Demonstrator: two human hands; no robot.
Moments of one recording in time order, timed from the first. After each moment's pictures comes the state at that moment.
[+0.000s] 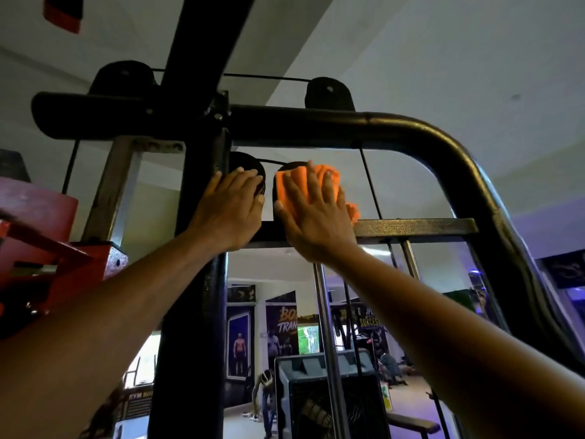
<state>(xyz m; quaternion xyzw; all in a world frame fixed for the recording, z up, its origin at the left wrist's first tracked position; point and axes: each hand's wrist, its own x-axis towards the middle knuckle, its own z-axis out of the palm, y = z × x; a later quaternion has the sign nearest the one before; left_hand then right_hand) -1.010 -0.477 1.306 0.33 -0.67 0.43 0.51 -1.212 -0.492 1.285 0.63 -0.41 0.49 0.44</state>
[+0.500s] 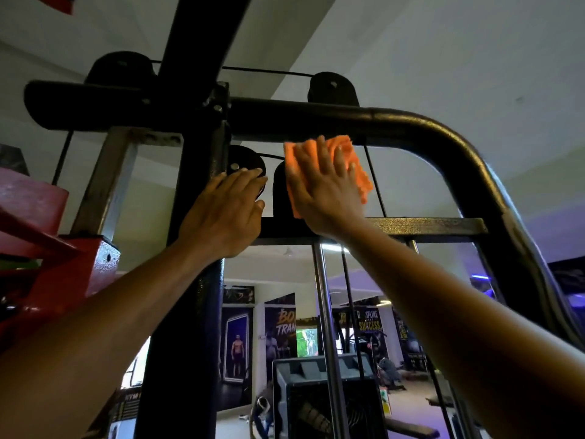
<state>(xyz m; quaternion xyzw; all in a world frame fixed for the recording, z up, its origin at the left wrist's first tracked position) -1.006 -0.489 1.296 0.32 -0.65 0.50 0.48 -1.220 -0.479 1.312 0.63 -0.38 0.54 0.42</state>
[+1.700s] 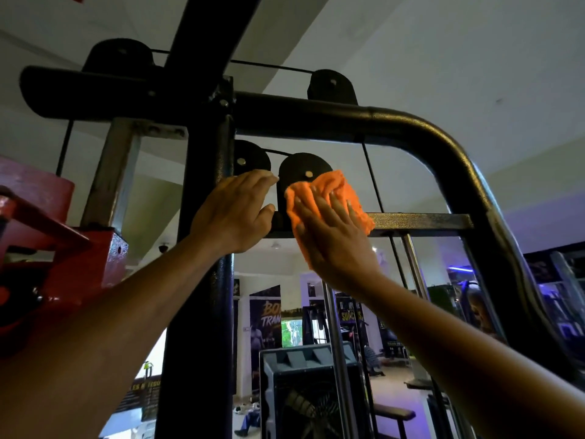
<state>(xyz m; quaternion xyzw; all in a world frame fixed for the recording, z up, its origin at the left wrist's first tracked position) -1.004 -0.476 1.284 0.28 -0.70 0.44 0.49 -1.232 -0.492 1.224 0.64 -0.39 0.46 0.48</state>
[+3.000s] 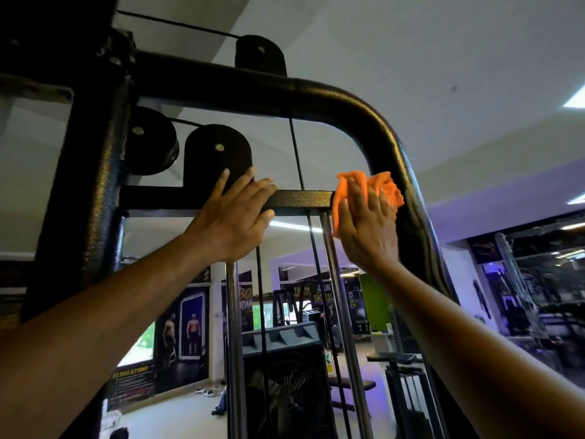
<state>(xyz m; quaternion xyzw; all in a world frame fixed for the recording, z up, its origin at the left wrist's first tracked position) -1.144 -0.499 1.253 0.27 -0.76 0.45 0.39 -1.424 -0.486 1.205 0.52 -0.49 0.59 0.38</state>
